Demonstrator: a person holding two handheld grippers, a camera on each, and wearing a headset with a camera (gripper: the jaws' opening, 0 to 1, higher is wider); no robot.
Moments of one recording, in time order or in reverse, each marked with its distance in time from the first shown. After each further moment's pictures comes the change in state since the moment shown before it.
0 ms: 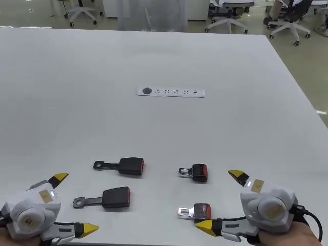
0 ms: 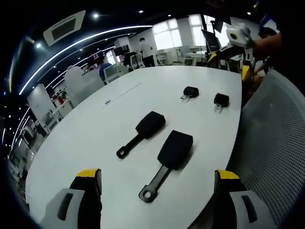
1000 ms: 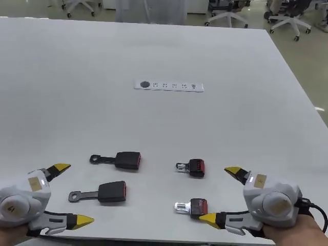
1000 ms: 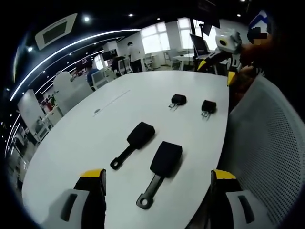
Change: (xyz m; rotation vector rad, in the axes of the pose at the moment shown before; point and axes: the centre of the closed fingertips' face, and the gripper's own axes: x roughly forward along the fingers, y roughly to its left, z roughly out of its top) left arm -0.013 -0.017 0.032 0.051 -0.022 -0.124; right arm -0.009 0.002 -0.004 -0.069 0.030 0.057
